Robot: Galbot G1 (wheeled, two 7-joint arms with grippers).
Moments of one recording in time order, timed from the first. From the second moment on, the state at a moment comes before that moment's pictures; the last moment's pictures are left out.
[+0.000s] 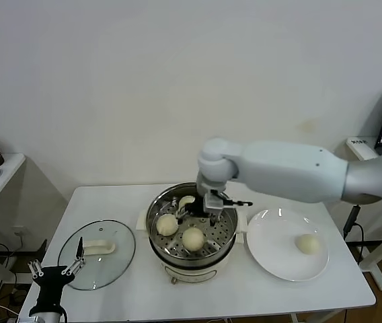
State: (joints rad) left arm 1.71 -1.35 -0.78 -2.03 -0.19 -0.22 -0.06; right arm 0.57 1.10 -1.29 1.49 -0.08 0.52 -1.09
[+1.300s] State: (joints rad) left arm 1.69 -1.32 -0.76 -2.00 -0.16 -0.21 -0.05; right arm -0.12 0.47 -0.65 1.38 -0.23 -0.09 -1.16
